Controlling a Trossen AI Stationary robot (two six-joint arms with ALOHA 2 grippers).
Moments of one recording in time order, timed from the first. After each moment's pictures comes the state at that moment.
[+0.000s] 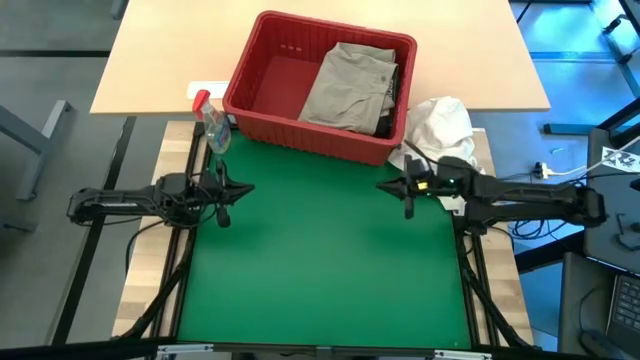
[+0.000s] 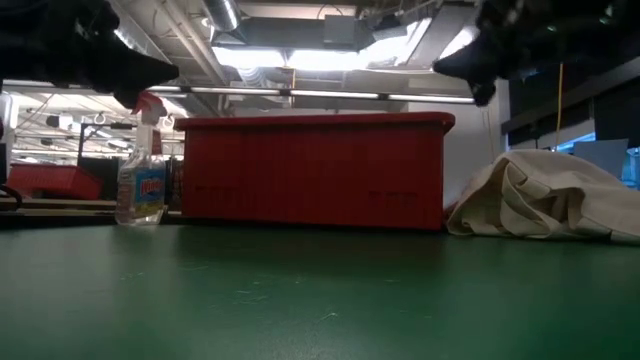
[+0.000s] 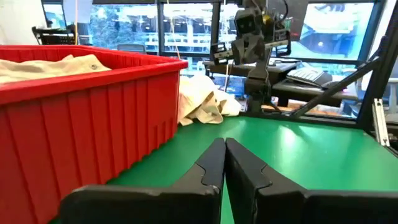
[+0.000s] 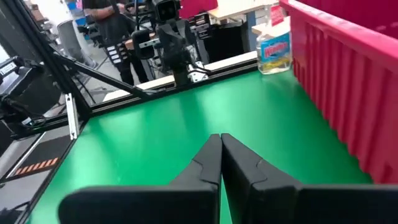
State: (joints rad) left arm 0.08 0.18 0.11 0.08 -0.16 -0.04; right arm -0.26 0.81 0.47 0.16 -0.17 0.21
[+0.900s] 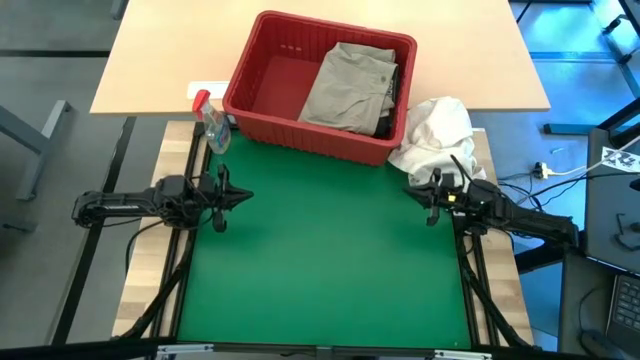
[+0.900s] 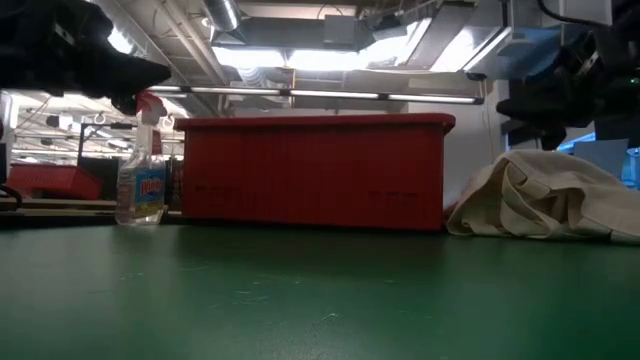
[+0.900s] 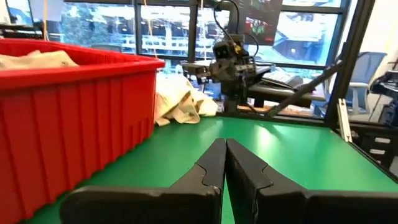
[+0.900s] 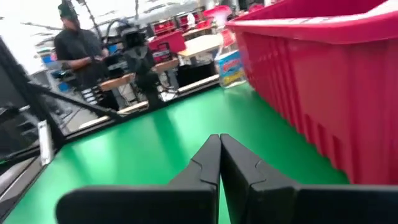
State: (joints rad) left arm 0.08 0.09 0.06 0.06 -0.06 -0.07; right arm -0.26 0.00 0.05 -0.09 0.00 0.29
